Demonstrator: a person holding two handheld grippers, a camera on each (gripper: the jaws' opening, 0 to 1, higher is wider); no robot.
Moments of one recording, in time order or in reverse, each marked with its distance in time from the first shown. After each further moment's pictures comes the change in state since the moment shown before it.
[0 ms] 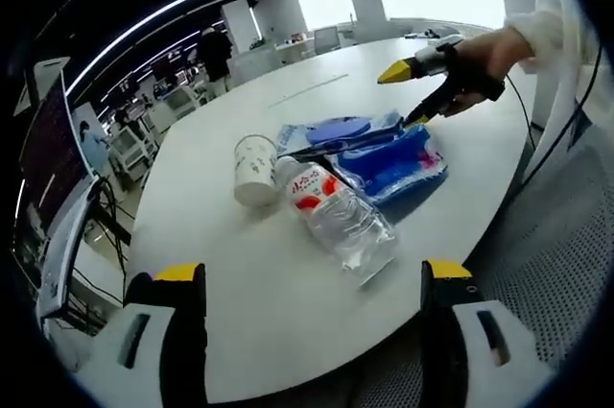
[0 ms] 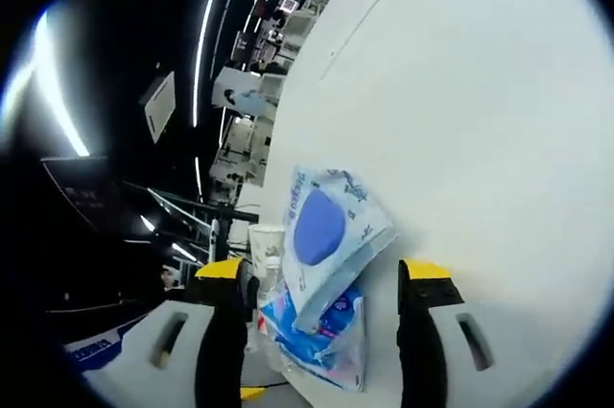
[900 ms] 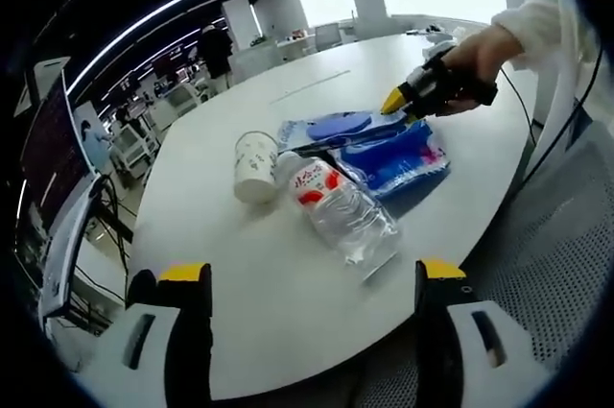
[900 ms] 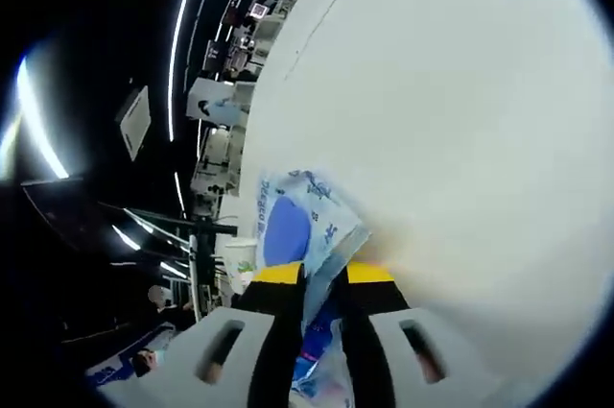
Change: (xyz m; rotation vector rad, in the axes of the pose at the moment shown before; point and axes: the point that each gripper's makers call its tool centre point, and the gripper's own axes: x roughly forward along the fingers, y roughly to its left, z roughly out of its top) left arm 0.001 0.003 -0.004 0.002 0.020 0.007; right arm 0.016 -0.028 0.005 0.106 -0.025 -0.084
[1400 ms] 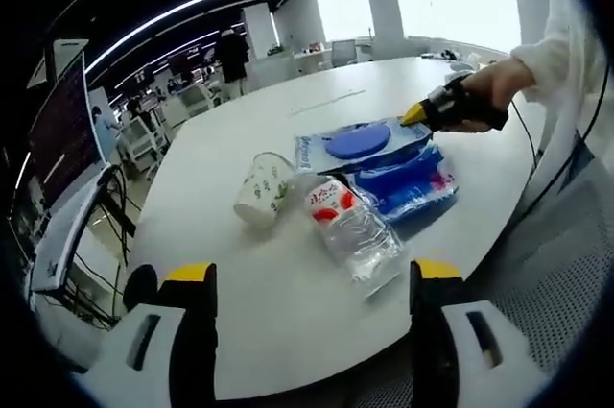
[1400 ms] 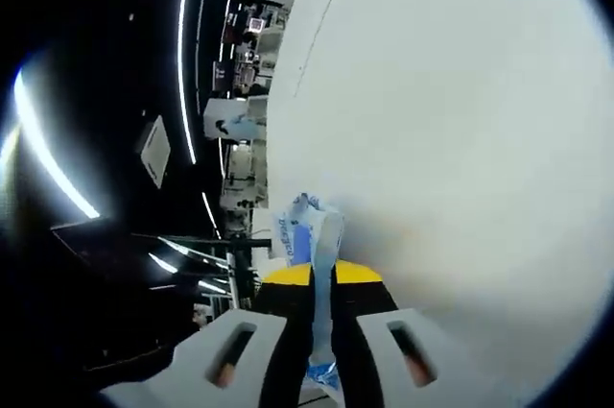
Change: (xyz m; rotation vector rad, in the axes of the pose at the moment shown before) left arm -0.011 0.014 0.016 -0.127 -0.094 0.030; right arm -0.023 0.016 0.011 0.134 0.002 0.138
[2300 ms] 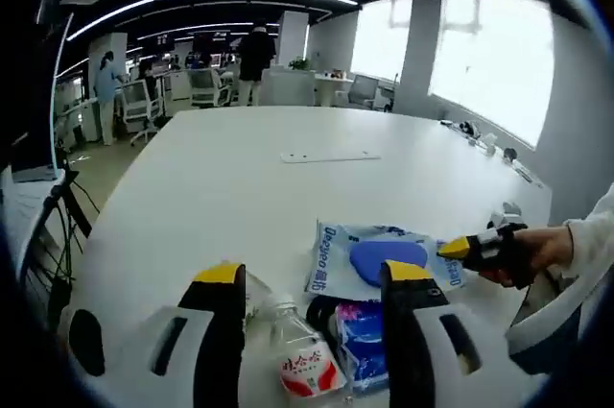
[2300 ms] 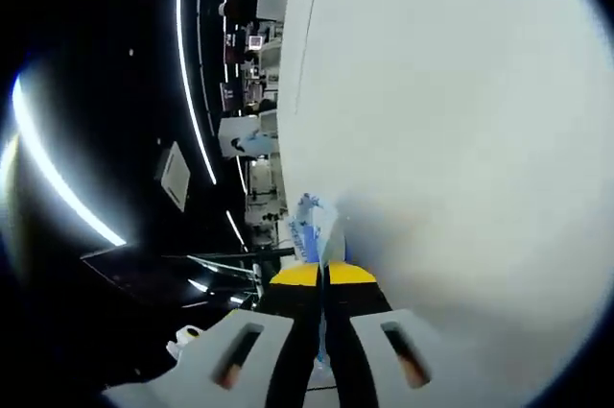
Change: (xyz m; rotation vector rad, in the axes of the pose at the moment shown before) left arm 0.114 -0.003 0.128 -0.285 -0.007 -0.125; right arm -0.040 -0.016 0.003 0.126 -0.053 0.080
